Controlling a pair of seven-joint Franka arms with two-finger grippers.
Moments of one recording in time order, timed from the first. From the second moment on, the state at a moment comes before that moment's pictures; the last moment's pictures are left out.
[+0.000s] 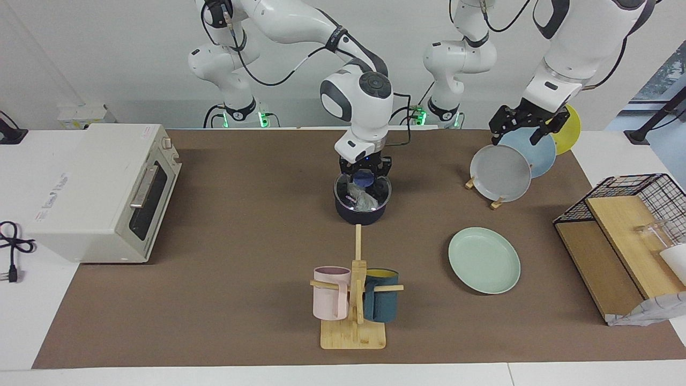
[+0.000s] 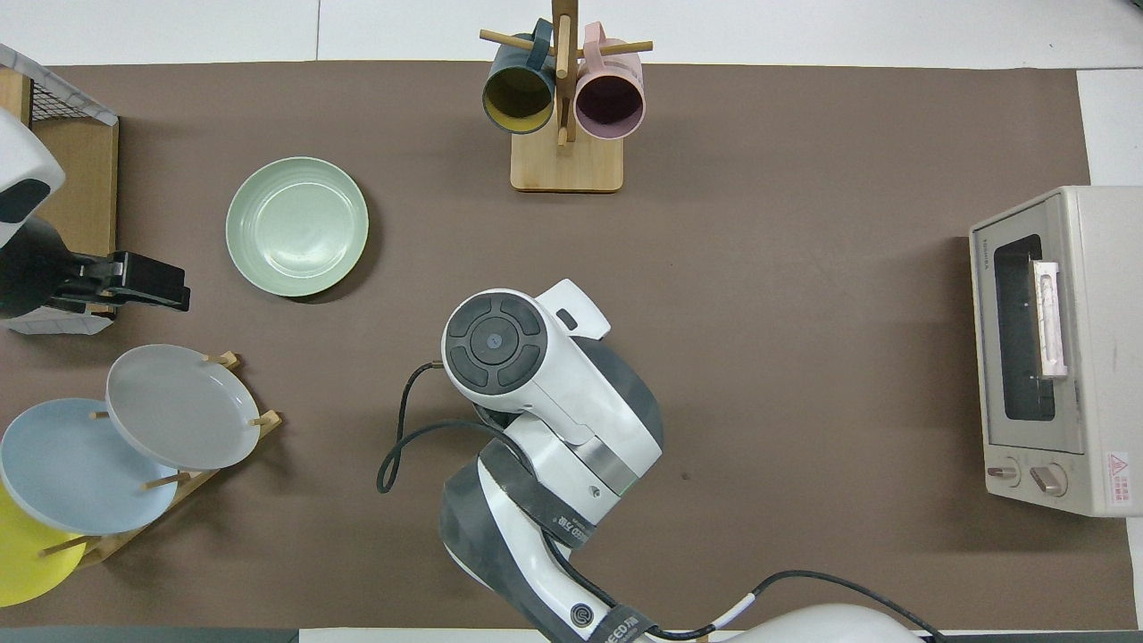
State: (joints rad) left arm -0.09 -0.05 -0.05 -1.64 -0.03 1.54 -0.07; right arm 0.66 0.37 0.09 -1.65 -0.02 1.98 0.85
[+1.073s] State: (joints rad) left arm -0.09 -0.05 -0.06 -1.64 -0.03 1.56 -0.07; right arm 0.50 0.33 0.08 -1.57 -0.05 1.86 0.57
